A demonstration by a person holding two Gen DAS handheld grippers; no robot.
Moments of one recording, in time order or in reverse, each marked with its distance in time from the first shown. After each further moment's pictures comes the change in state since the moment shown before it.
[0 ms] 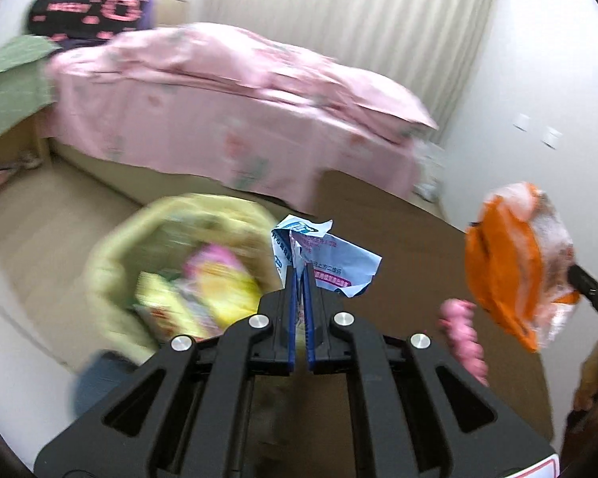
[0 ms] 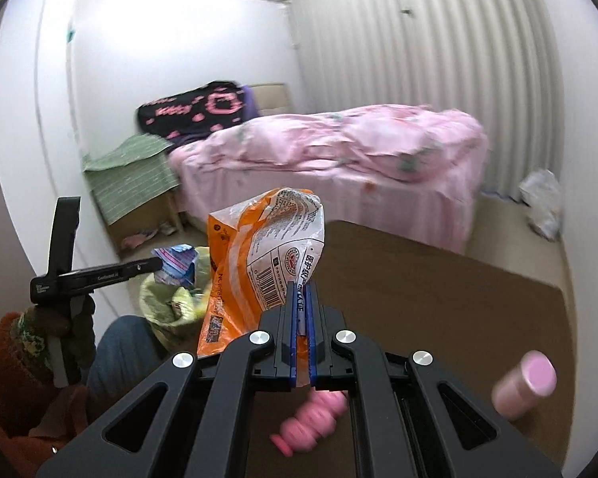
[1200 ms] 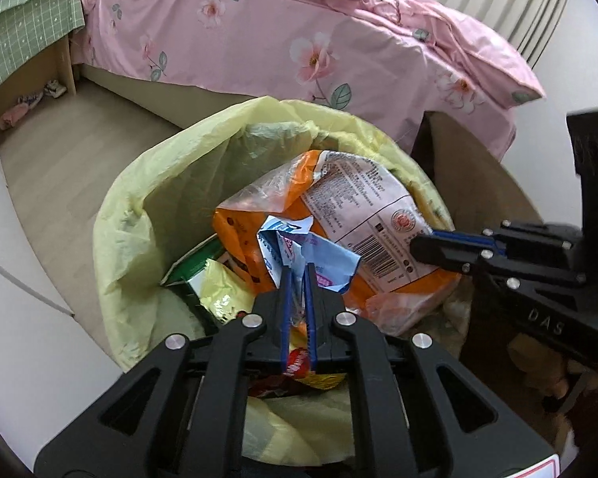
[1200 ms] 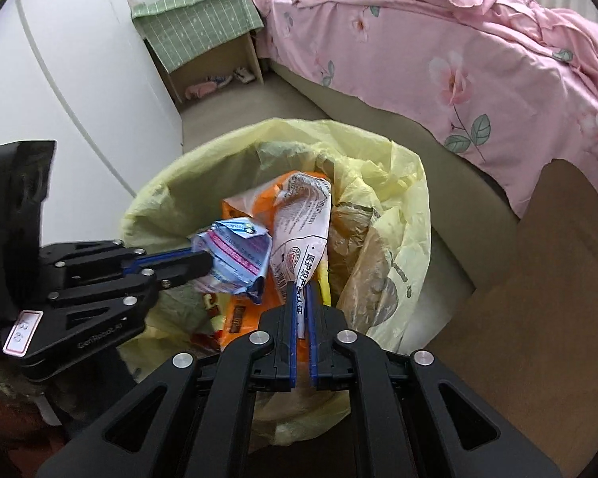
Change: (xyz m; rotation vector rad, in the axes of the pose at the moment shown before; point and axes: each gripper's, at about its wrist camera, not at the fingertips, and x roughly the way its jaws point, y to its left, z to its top) left arm 0.108 0.090 -0.026 -0.134 0.235 0.071; right arm 0.309 0.121 -0.014 -0.196 0.546 0.277
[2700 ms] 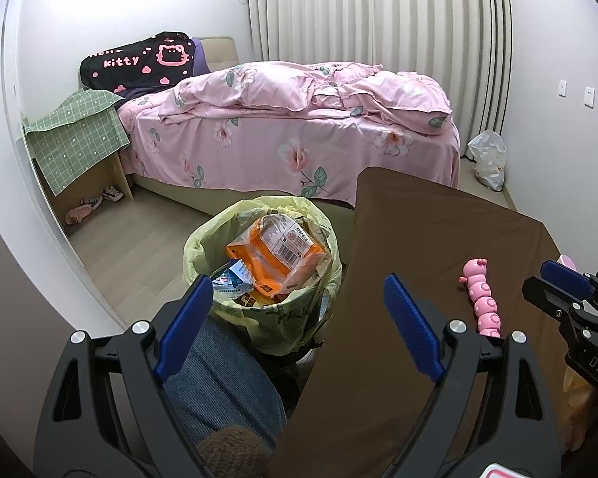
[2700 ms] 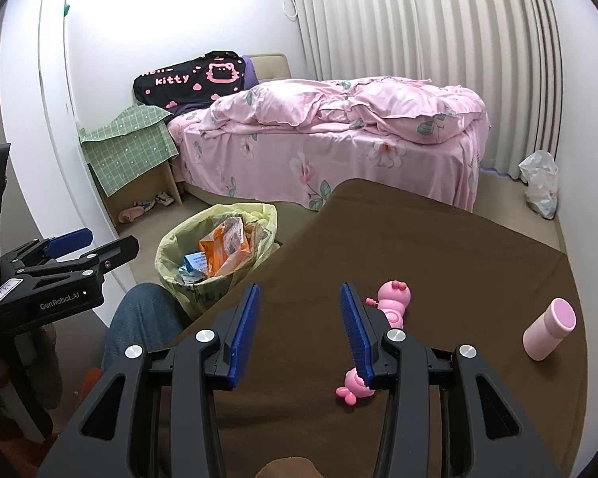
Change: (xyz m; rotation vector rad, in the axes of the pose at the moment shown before) left arm -0.200 -0.157 -0.098 0.215 -0.317 0.253; right arm -0.253 0.037 -0.199 0.248 -0.445 -0.311
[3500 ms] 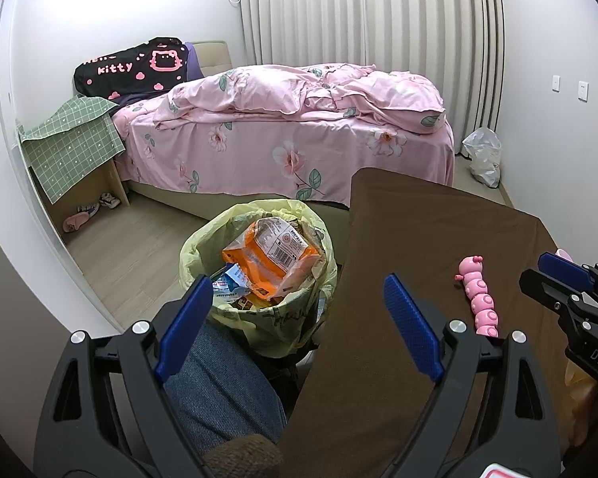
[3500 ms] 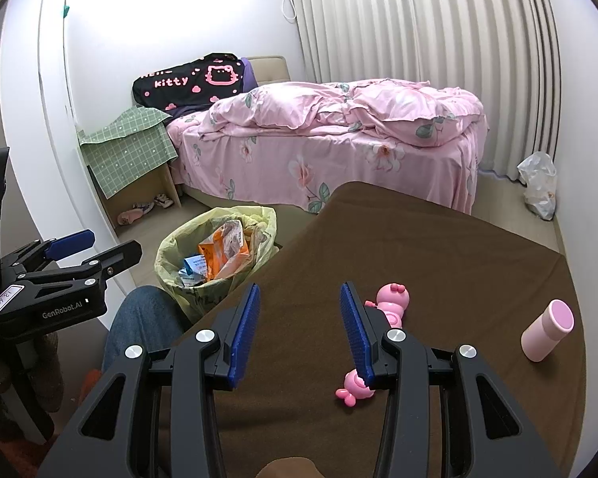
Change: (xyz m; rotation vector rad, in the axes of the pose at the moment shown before) left arm -0.001 -0.006 0.001 0.024 -0.008 -0.010; right arm -0.003 -0.001 0.003 0.006 -0.005 -0.002
